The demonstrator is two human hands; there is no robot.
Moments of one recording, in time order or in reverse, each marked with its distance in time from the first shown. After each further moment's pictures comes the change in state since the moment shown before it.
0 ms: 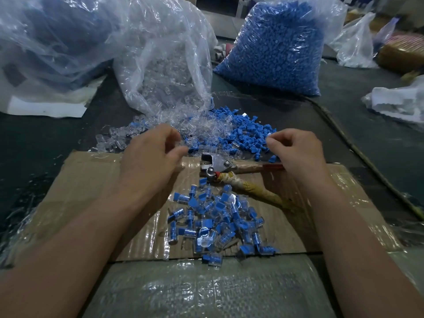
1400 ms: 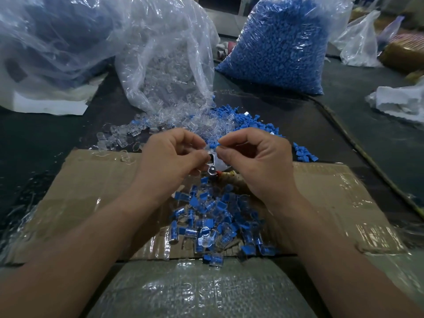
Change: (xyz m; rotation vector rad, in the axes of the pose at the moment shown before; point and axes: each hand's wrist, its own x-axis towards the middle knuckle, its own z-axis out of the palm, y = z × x) left_hand -0.014 0.030 -0.007 -0.680 -0.186 -0.205; right_hand -0.046 -0.057 0.031 0.501 -0.033 -0.437
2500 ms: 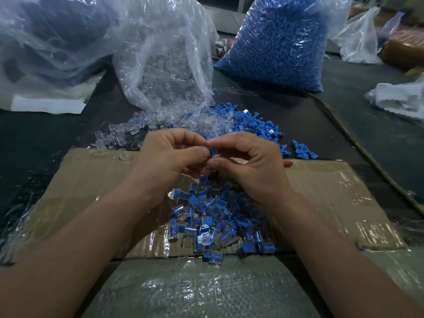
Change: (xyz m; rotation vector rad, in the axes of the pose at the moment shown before) left_hand 0.001 0.002 -0.002 -0.265 -0.120 -0.063; right_hand -0.001 0.010 0.000 0.021 -0.165 -0.072
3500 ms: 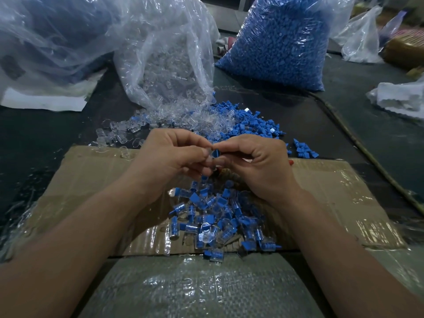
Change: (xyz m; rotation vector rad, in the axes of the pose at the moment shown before) left_hand 0.005 -0.001 -0.008 0.018 -0.086 -0.075; right_hand 0.000 0.005 -0.007 -0.147 -0.018 -0.082
